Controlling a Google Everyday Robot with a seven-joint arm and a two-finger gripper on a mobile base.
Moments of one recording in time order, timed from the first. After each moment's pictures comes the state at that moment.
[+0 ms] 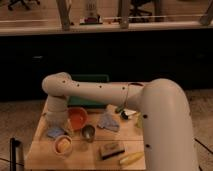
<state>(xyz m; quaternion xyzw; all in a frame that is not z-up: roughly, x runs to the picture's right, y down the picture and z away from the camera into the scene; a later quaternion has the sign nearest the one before) -0.224 0.217 0.645 -0.29 -0.51 -0.62 0.53</state>
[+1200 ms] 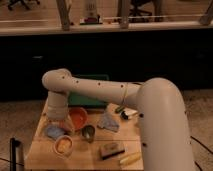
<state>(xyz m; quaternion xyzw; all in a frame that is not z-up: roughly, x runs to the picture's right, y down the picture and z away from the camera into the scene) -0.221 0.201 0.651 -0.30 -0.50 -0.62 0.52</state>
